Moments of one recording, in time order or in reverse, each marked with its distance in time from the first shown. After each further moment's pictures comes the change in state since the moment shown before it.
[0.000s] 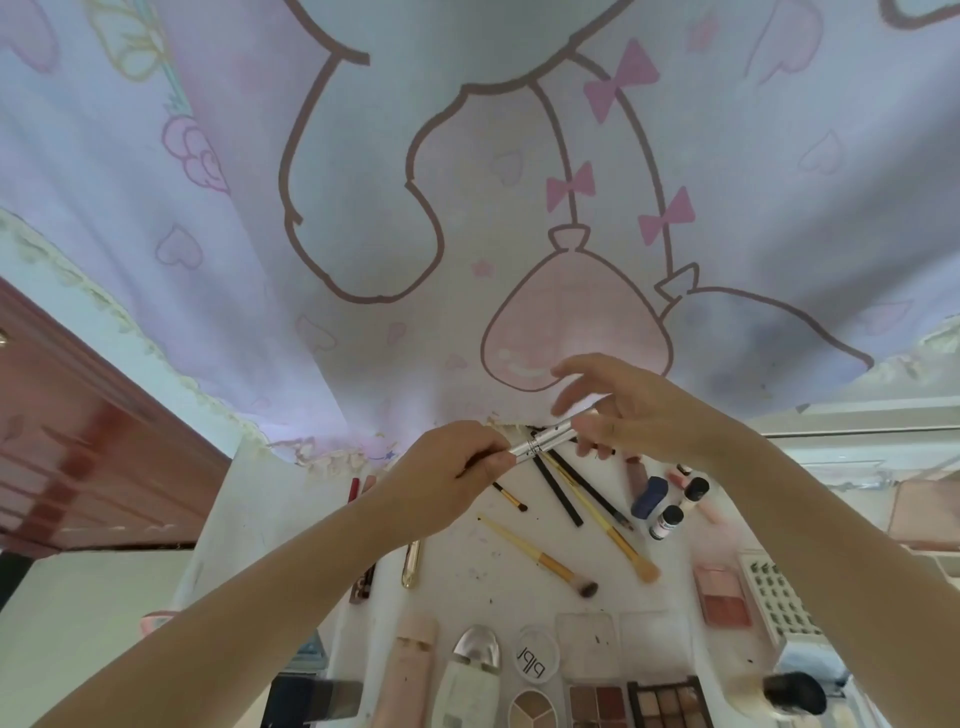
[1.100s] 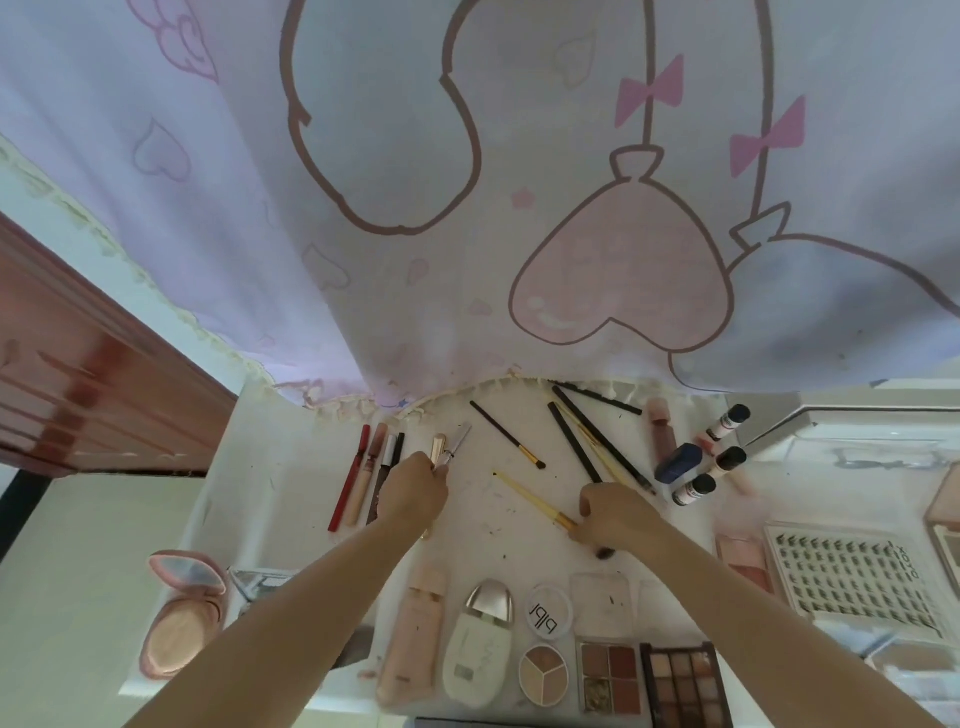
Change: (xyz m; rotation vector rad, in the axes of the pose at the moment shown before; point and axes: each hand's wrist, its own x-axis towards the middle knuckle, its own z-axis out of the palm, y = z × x) left_hand -0.005 -0.127 0.093 0.090 -0.024 -0.827; right_hand 0.015 0.131 0.112 -0.569 -0.334 0.742
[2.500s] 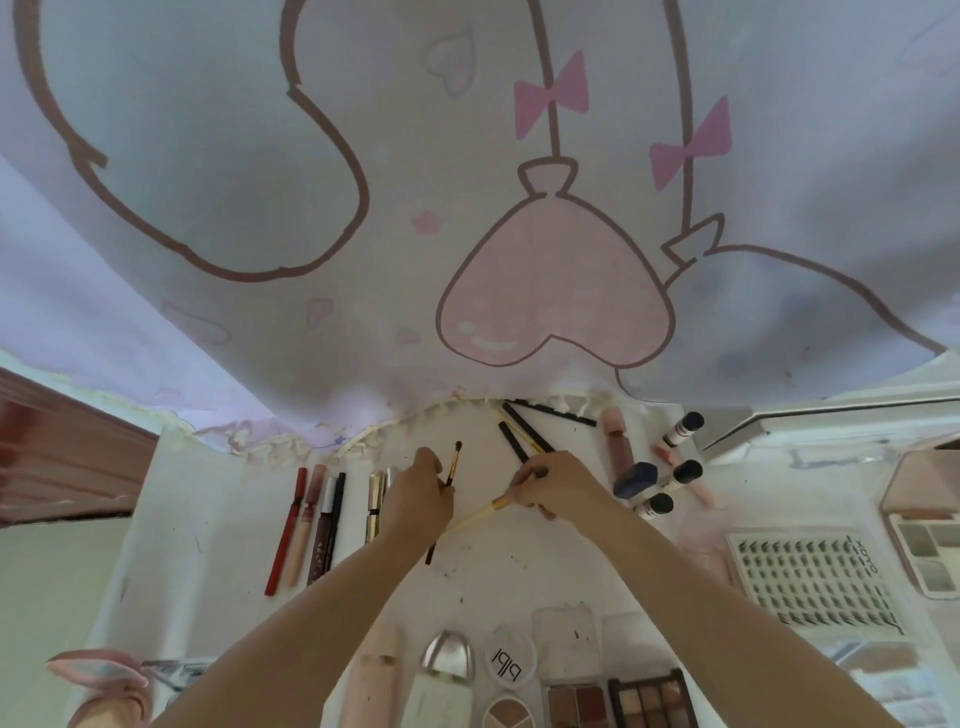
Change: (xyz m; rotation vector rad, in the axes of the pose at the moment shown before) left_hand 0.023 0.056 0.025 -0.008 -0.036 0.194; right_hand 0.018 -0.003 -0.044 0.891 0.067 -0.012
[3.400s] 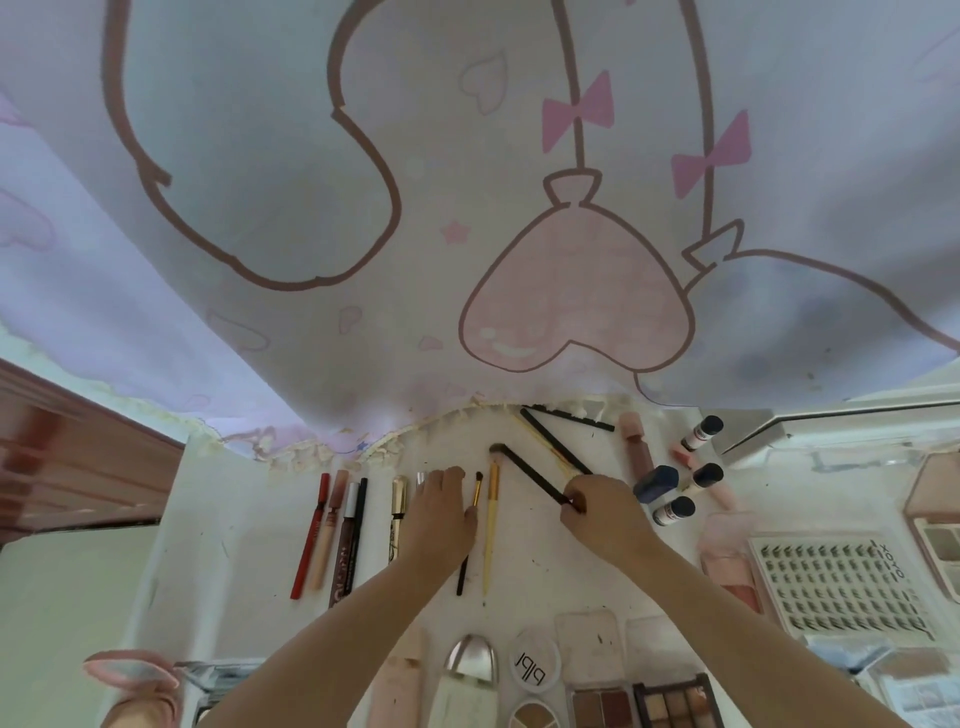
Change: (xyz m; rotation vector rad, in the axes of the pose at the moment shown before) left_hand -0.013 -0.010 0.003 0.194 0.003 0.168; right_hand -0.010 0.033 0.005 -0.639 0.289 -0.193
